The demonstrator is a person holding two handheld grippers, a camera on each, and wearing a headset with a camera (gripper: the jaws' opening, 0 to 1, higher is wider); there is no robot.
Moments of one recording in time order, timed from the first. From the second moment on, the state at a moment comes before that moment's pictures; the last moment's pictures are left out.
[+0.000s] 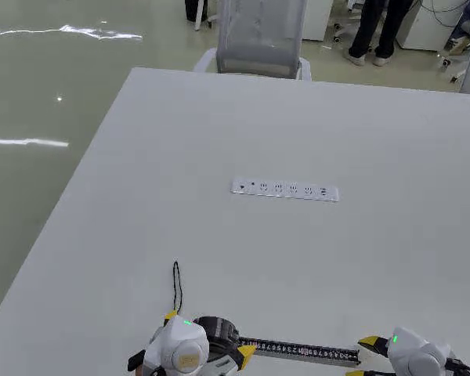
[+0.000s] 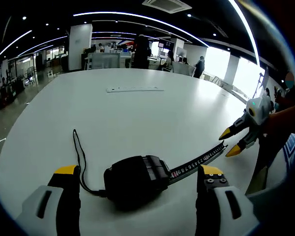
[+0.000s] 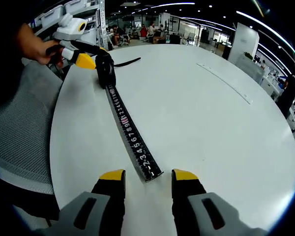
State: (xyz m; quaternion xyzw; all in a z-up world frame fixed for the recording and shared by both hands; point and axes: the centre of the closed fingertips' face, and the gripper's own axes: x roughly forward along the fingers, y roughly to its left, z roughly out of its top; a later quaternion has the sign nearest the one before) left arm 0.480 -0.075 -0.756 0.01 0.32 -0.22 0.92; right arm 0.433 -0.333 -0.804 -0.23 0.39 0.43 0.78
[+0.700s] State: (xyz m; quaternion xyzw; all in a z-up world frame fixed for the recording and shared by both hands) left arm 0.475 -0.073 -0.765 0.02 0.33 -0.23 0.92; right arm 0.440 -0.329 -0.811 -0.25 0.40 0.47 0.74
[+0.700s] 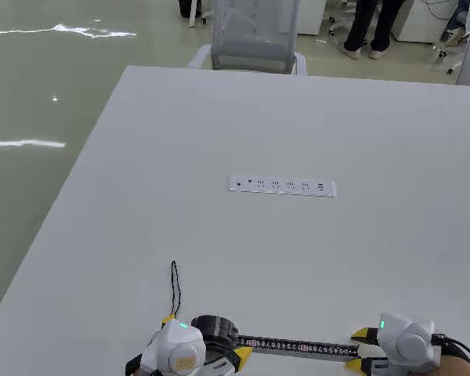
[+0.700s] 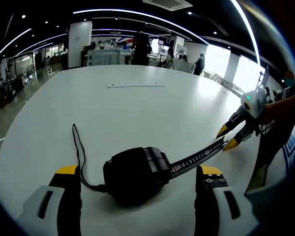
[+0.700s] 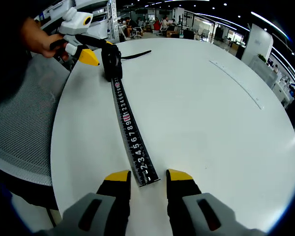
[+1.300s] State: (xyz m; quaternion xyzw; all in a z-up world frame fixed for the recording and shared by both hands) left arm 0.481 -0.074 -0.765 0.02 0.32 -0.21 0.92; right arm 0.436 -0.328 -0.813 -0.26 0.43 0.48 0.72
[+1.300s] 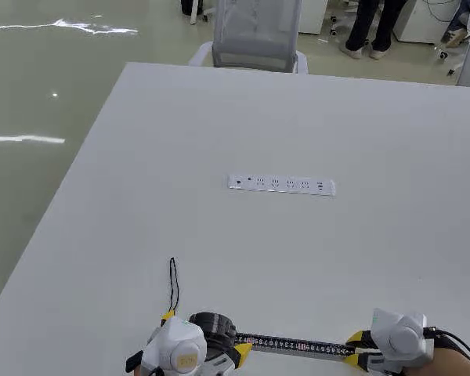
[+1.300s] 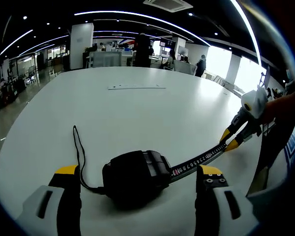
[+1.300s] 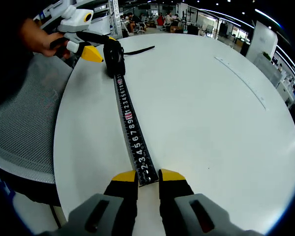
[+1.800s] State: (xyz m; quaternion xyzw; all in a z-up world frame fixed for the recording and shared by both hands) left arm 0.494 -0.079 -0.774 -0.04 0.35 -0.17 0.92; right arm 0.436 -0.329 -0.814 -0.27 0.43 0.48 0.72
